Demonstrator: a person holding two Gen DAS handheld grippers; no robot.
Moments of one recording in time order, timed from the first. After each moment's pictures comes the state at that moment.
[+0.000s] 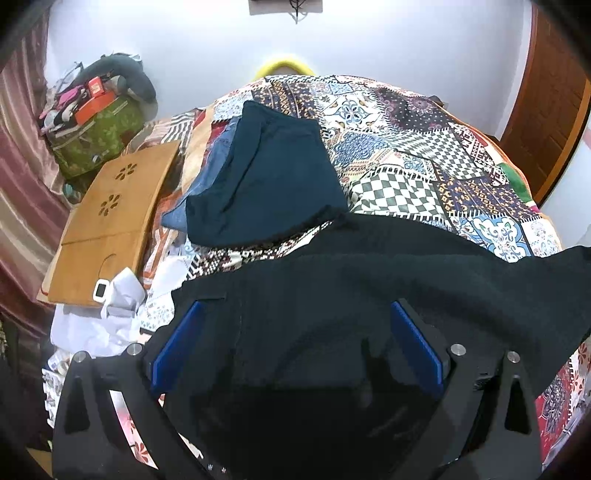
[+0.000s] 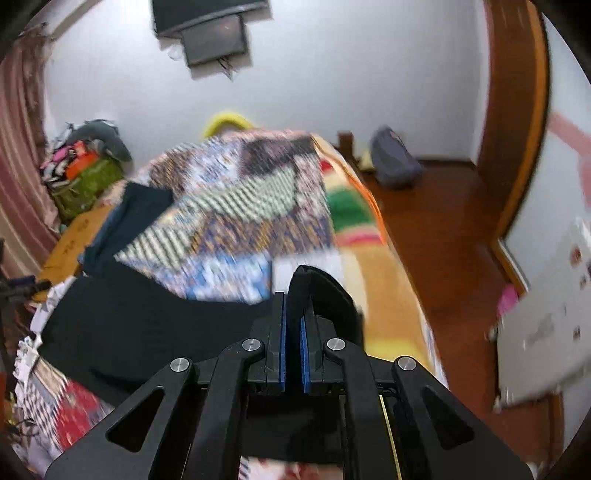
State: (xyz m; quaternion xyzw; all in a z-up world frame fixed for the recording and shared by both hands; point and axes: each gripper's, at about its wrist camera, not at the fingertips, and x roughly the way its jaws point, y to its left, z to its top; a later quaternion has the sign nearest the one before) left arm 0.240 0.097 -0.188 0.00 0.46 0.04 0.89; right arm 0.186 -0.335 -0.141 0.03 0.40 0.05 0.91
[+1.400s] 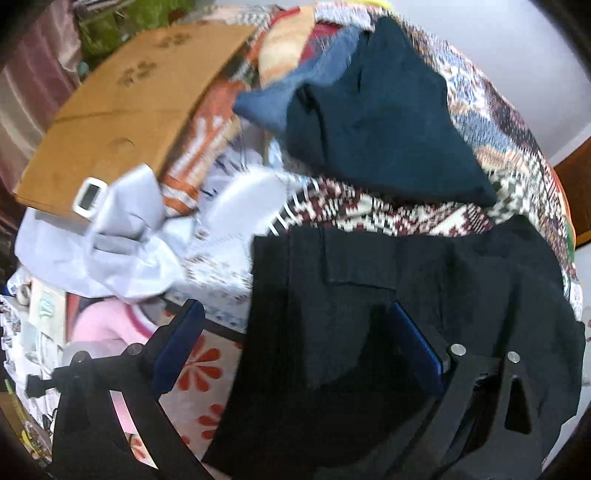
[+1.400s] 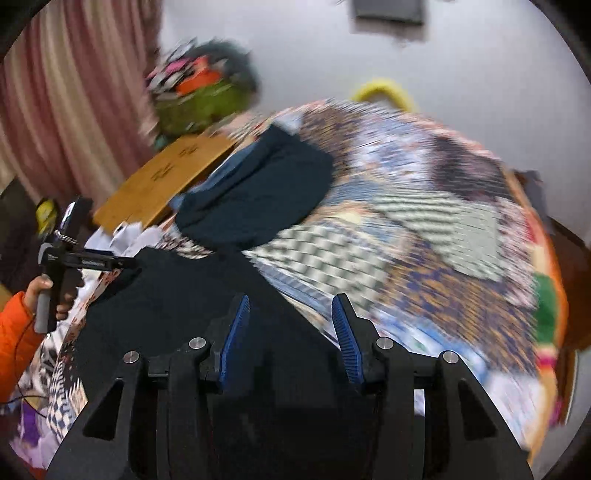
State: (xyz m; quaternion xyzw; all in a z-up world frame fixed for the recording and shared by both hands) left arm 0.288 0.258 -0.305 -0.16 0.57 0.08 0.81; right arm 0.319 -0.061 -0.162 -0.11 0.44 0.34 0.83
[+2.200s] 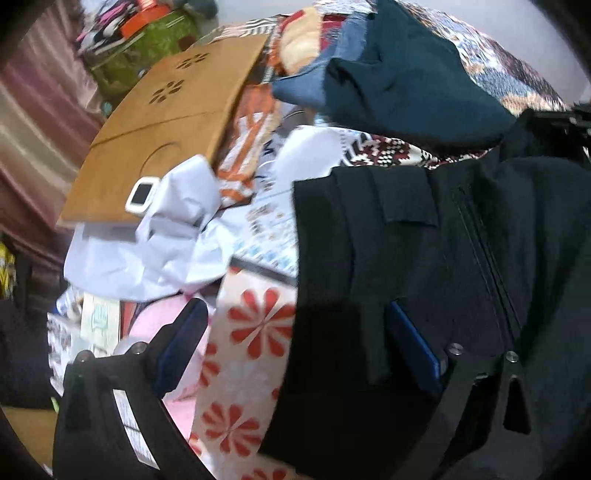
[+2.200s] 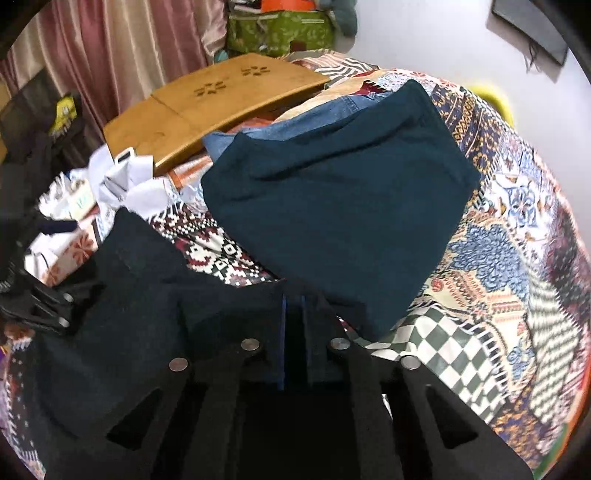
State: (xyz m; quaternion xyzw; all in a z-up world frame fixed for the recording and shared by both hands) left arm 0.241 0.259 -0.312 -0.04 0.56 0.14 0.82; right arm 0.358 0.100 -0.230 -0.27 0.45 0.39 0.76
